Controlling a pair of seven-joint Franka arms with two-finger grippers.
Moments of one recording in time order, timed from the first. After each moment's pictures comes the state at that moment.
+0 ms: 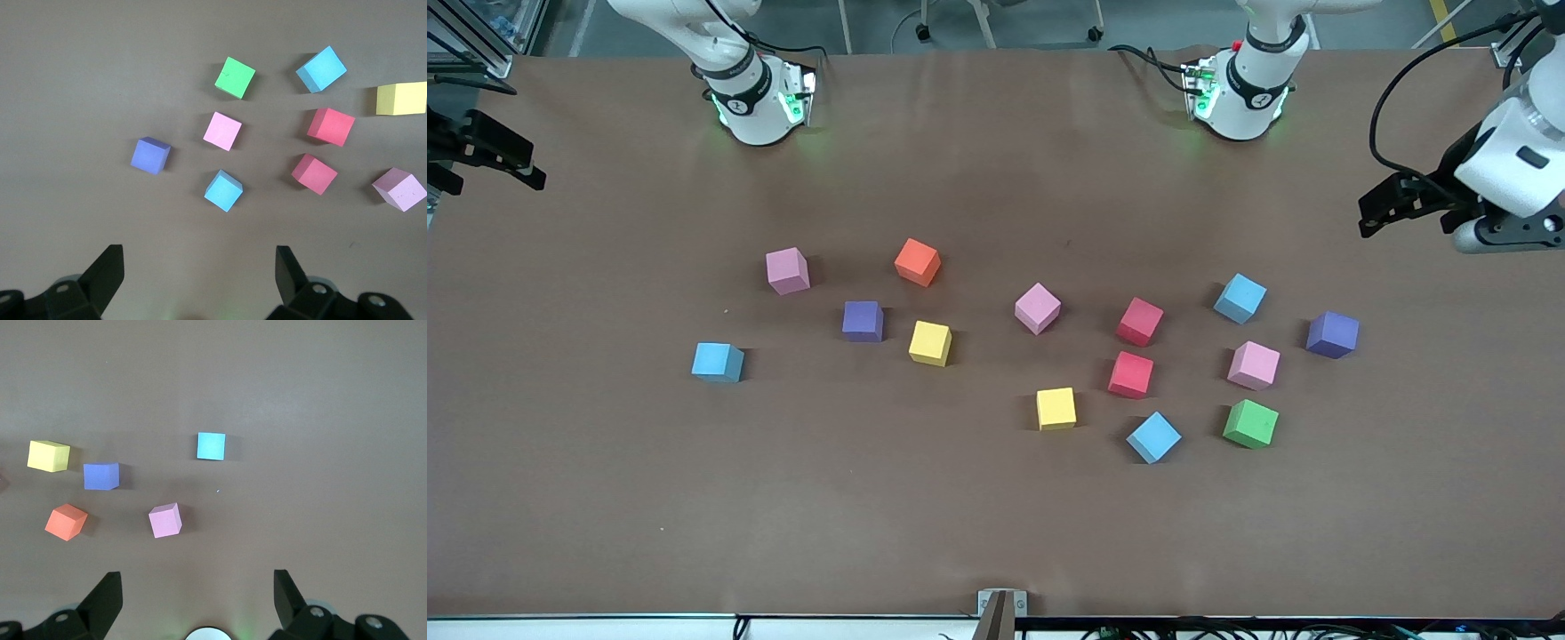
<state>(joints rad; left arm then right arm) -0.05 0.00 -0.09 -1.57 0.02 1.53 -0.16 0.01 -0.08 -0.05 -1.52 0.03 1.40 -0.08</state>
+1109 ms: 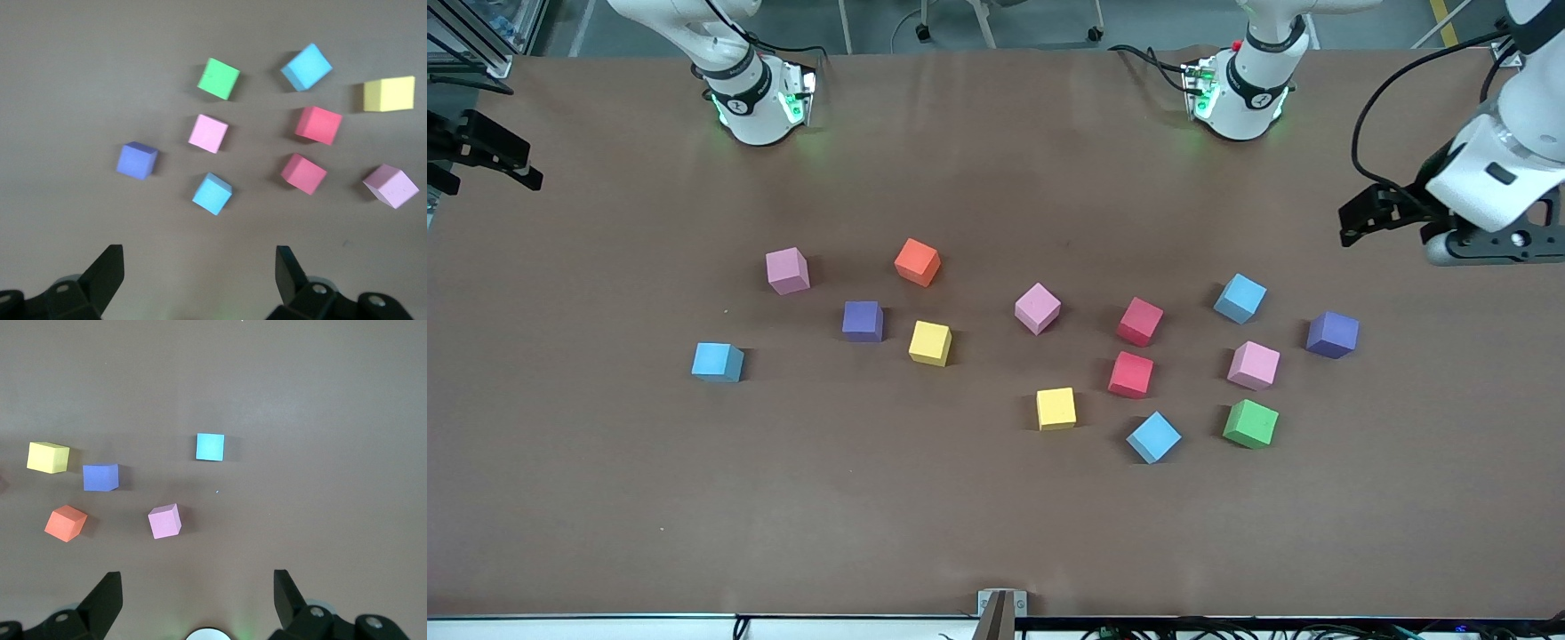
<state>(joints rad) -0.06 0.03 -0.13 -1.57 0.01 1.56 -0.16 0.01 -0.08 -0.06 -1.52 0.03 1.40 -0.08</state>
